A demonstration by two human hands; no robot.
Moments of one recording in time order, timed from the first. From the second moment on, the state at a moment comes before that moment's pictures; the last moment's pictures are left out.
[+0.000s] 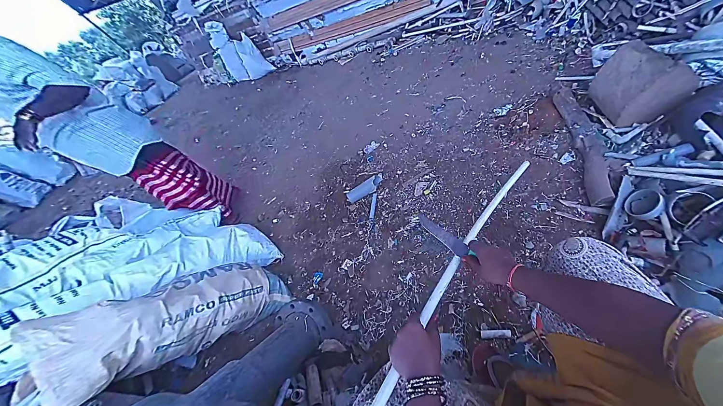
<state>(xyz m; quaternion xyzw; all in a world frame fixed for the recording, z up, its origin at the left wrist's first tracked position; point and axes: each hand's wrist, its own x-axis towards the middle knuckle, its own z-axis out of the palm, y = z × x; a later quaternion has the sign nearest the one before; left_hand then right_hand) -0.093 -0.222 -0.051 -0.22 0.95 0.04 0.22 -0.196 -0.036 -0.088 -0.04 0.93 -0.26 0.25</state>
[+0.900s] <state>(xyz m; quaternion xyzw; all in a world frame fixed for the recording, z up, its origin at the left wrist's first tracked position) -0.087 -0.249 -0.046 -0.21 0.96 0.06 0.18 -0.230 0.008 -0.092 -0.02 0.93 -0.30 0.20</state>
